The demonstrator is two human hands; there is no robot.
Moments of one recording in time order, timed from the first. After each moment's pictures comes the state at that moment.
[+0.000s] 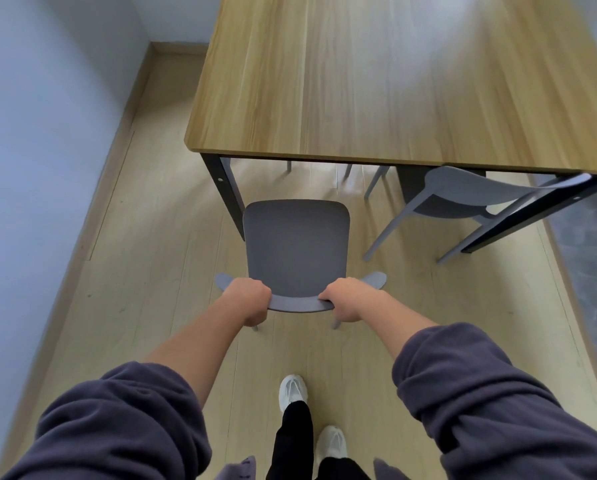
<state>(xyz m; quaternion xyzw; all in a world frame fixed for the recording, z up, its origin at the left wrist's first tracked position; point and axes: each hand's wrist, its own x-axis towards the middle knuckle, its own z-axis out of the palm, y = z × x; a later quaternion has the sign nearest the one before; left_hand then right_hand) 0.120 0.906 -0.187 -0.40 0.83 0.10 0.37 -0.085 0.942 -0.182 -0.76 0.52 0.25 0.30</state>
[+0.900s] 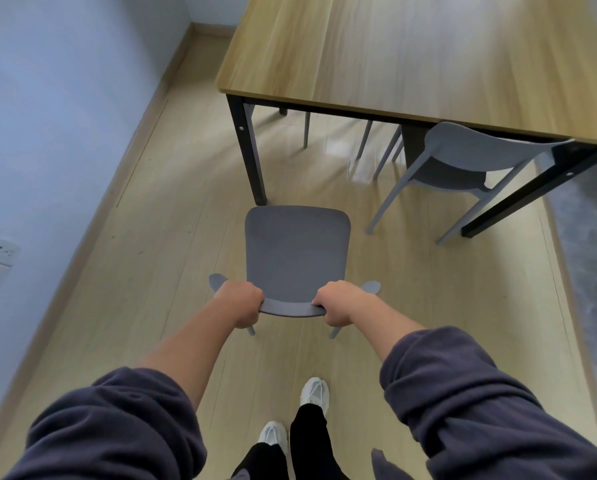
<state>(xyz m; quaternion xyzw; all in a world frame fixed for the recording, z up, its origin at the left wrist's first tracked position) 0.150 1.123 -0.190 -0.45 0.81 0.12 0.36 -0.060 1.140 -0.169 -0.80 0.47 0.26 0.26</state>
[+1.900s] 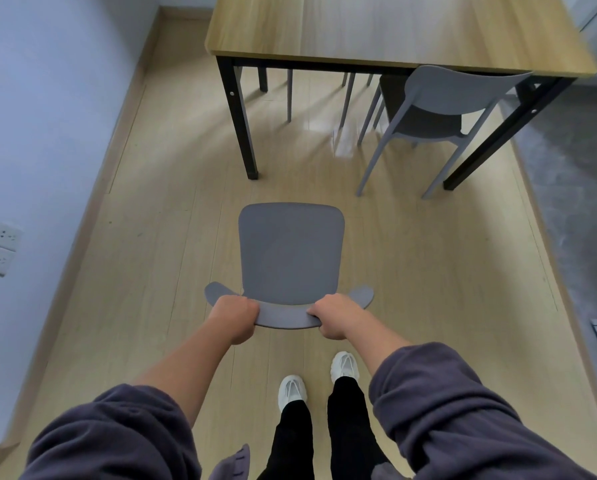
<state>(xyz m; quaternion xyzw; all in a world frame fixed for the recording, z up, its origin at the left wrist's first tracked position) 0.231 1.289 -0.201 -0.43 0.83 0.11 0.34 0.022 1.326 -0.186 -0.76 0.53 0.24 0.29</state>
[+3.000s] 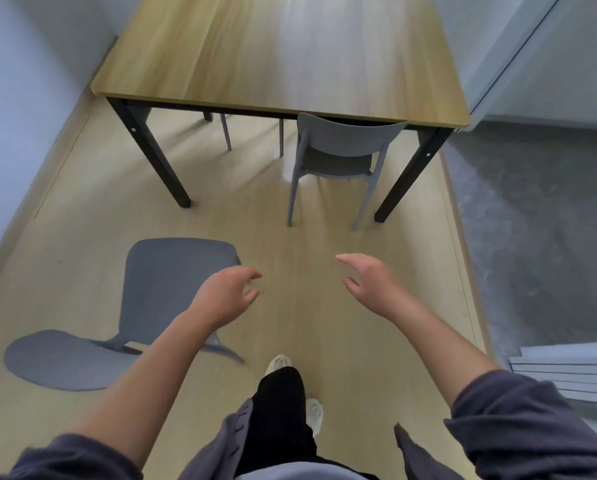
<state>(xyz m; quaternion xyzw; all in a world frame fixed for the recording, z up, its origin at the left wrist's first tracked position) -0.127 1.259 -0.106 -0.54 0.79 0.27 0.01 -0.413 1.300 -0.106 -0.67 0.68 -0.07 0.28</state>
